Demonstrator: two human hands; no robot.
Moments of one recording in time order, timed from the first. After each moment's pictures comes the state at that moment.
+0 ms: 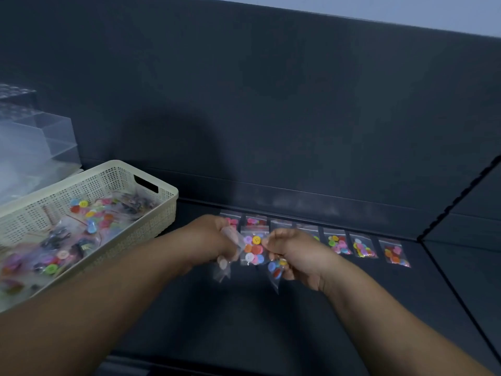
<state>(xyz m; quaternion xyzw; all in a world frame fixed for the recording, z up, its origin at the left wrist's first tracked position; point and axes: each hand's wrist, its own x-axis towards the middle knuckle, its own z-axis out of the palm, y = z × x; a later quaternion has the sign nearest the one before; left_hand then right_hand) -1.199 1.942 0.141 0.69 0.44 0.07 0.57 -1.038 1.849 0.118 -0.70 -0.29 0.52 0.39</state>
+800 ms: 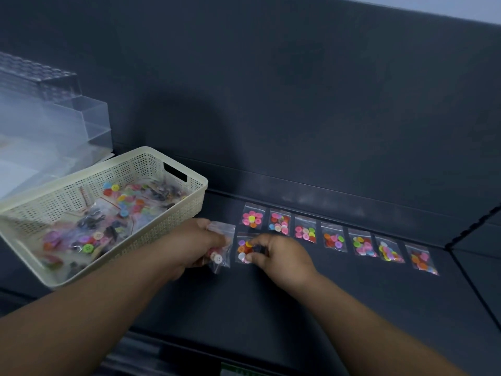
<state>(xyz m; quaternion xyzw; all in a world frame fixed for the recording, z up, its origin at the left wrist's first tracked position) -1.252 1.962 0.107 0.56 0.52 0.15 0.63 -1.086 1.878 0.078 -0.76 -0.58 0.22 0.20</state>
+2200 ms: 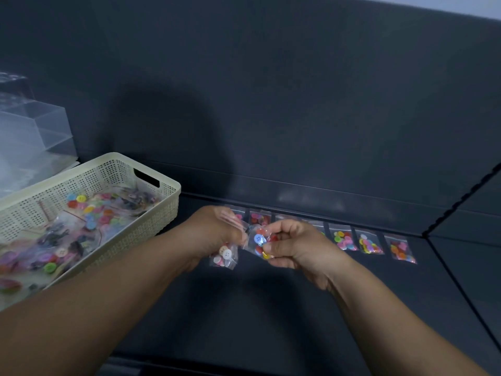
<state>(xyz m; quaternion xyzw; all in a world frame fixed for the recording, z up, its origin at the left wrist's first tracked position) -1.199 1.951 0.137 0.65 0.42 0.14 0.62 -1.042 1.853 0.115 -0.62 -0.31 0.53 0.49</state>
